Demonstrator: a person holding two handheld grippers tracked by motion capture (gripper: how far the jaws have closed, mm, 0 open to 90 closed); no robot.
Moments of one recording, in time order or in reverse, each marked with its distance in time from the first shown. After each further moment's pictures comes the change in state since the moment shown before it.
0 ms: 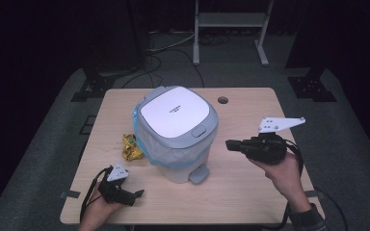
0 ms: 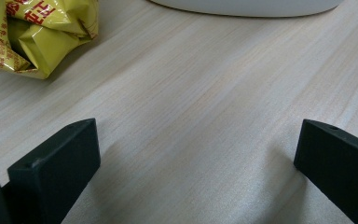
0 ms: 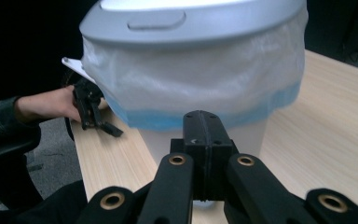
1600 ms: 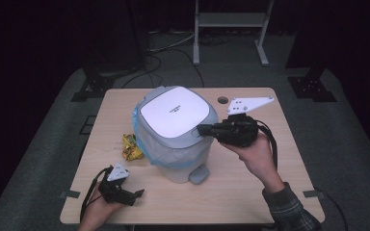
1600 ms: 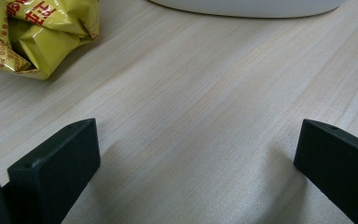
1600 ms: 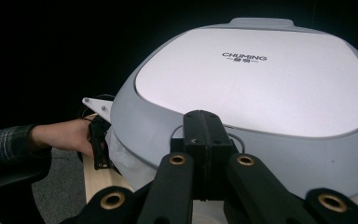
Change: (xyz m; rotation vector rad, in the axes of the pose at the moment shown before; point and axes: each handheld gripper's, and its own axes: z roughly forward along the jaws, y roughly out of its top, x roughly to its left) left arm 0.000 0.000 0.000 -0.001 0.002 -0.002; right arm 0.022 0.061 0.046 -0.024 0.070 -0.089
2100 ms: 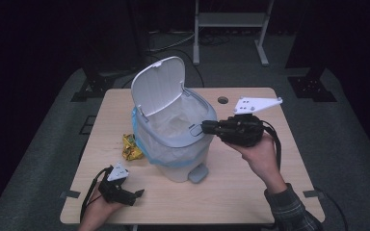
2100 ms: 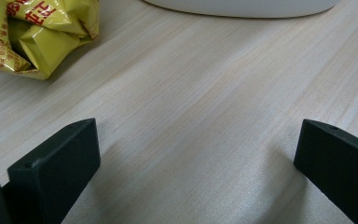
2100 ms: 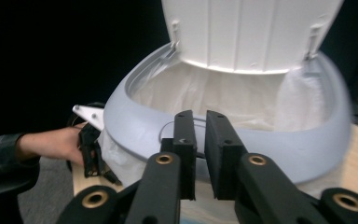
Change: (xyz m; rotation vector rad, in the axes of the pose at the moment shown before) left arm 0.000 0.000 0.000 0.000 0.001 -0.001; right arm -0.003 -0.003 -0.012 -0.054 -0.047 0.002
